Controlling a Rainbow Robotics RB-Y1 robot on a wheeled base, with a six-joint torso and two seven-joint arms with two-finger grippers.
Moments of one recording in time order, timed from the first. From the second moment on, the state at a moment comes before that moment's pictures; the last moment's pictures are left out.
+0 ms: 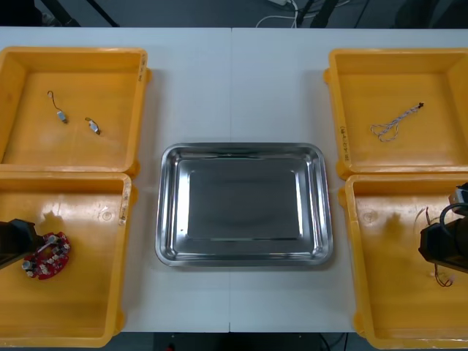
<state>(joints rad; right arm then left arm) 0.03 -0.61 -0.13 -2.07 -0.59 1.75 1.09 0.13 0.63 0.26 -1.94 0.68 1.44 -1.11</state>
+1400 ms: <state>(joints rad) -0.19 -0.79 -0.32 -2.21 -0.98 1.91 1.09 0.16 0.62 0.25 -1.94 0.67 1.43 -1.11</state>
